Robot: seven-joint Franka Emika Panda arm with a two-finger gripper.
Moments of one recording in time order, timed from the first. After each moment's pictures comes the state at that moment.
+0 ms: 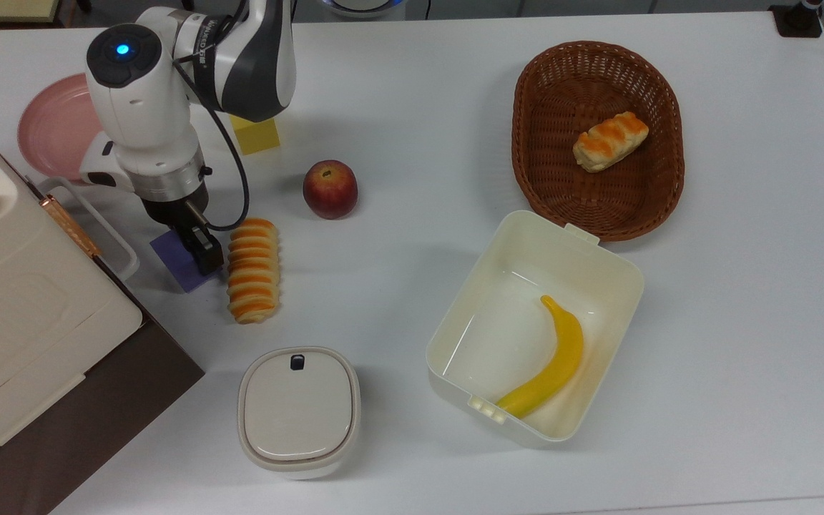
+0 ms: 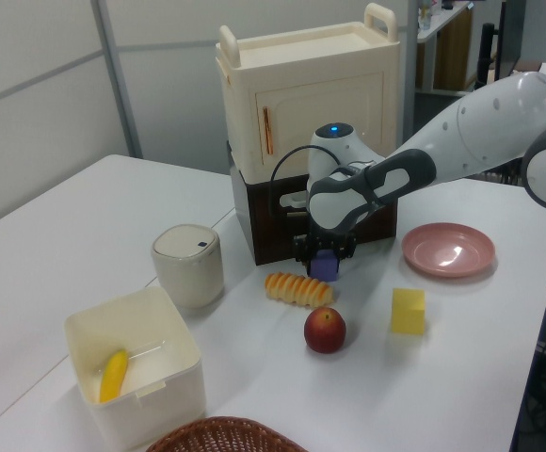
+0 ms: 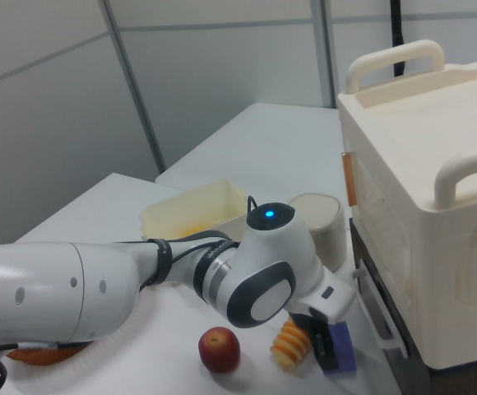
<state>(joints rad) -0.33 0.50 0.06 -1.71 -0.09 2.37 0.65</state>
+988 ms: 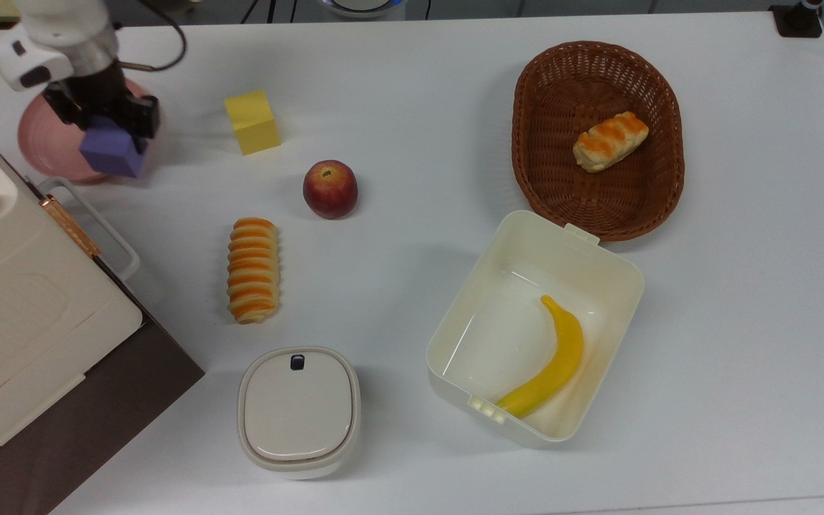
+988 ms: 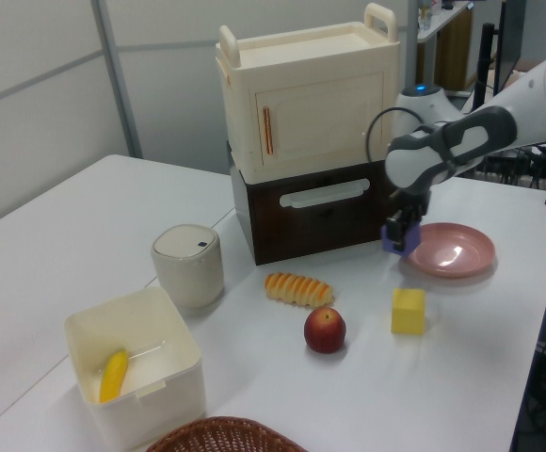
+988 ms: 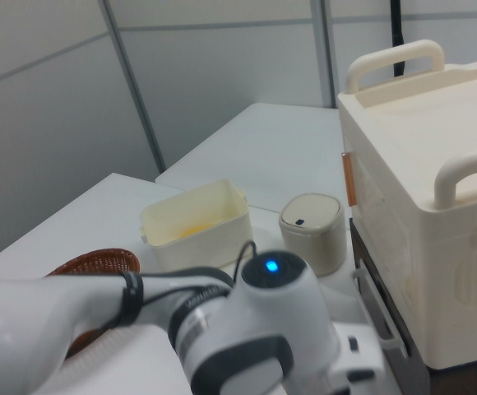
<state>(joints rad) -0.57 0.20 0.05 -2.00 -0.09 2.31 -0.34</state>
